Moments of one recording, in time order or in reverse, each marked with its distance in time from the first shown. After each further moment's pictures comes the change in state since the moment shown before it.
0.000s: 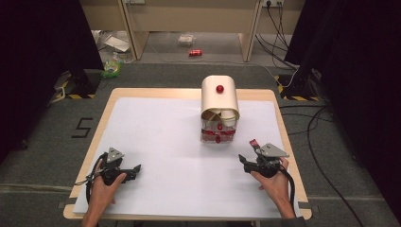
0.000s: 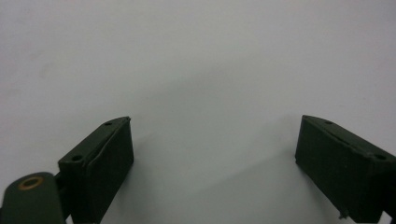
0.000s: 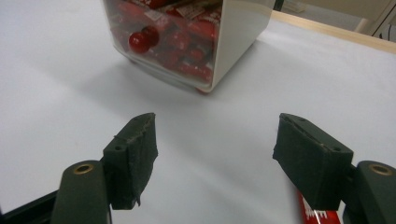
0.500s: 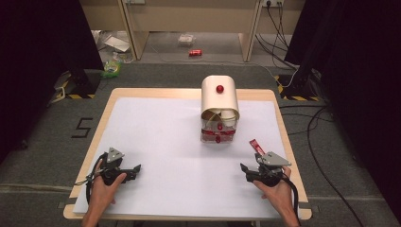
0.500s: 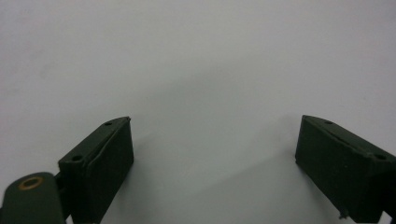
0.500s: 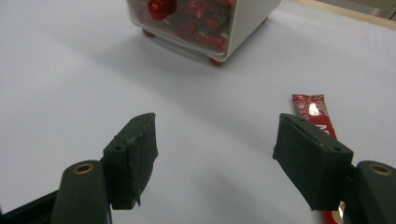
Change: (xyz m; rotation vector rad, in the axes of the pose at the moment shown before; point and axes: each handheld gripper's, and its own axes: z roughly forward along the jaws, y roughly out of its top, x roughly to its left) left arm 0.000 0.000 0.000 0.000 0.001 0.000; right arm 0.008 -0.018 -0.013 0.034 0.025 -0.017
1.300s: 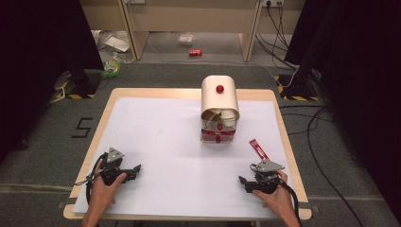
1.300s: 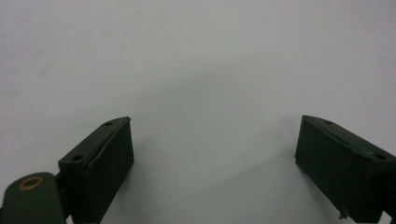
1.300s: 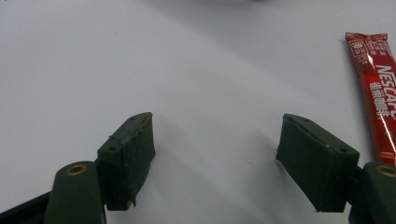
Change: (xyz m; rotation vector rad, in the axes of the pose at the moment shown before) left arm 0.000 0.000 0.000 0.000 0.001 0.001; right arm 0.007 -0.021 0.005 0.158 0.070 -0.037
